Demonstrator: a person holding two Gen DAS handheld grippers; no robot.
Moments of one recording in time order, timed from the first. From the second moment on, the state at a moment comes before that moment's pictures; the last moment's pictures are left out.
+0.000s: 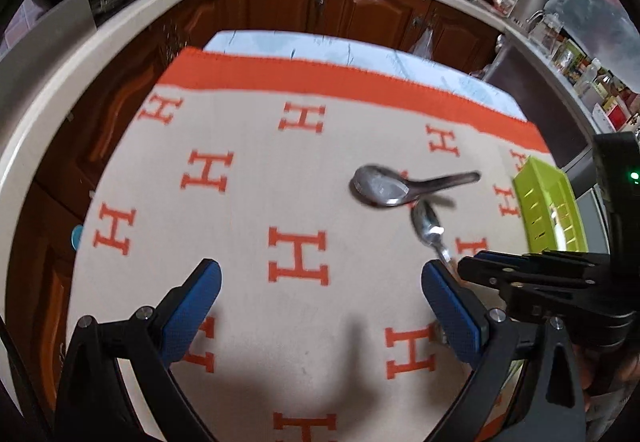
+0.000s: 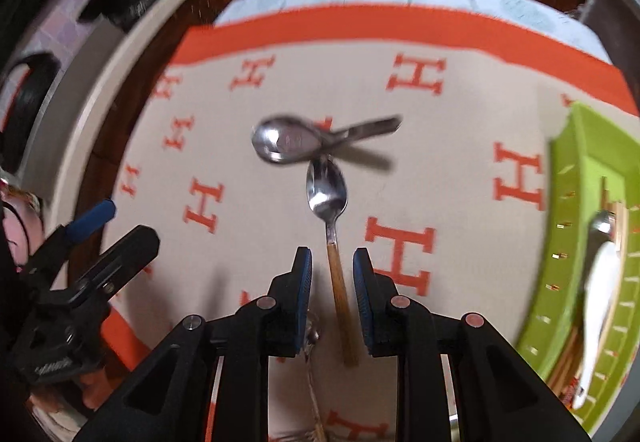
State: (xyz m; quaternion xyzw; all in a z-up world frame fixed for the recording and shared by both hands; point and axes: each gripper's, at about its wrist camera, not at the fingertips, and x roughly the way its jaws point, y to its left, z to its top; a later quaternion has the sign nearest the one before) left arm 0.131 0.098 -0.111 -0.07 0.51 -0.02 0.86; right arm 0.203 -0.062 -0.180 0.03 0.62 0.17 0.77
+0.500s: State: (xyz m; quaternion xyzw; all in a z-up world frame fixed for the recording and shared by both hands) left arm 0.130 0.101 -0.140 -0.08 0.54 -0.02 0.84; right arm 0.202 -0.033 -0.212 -0.07 0.59 0.13 0.79
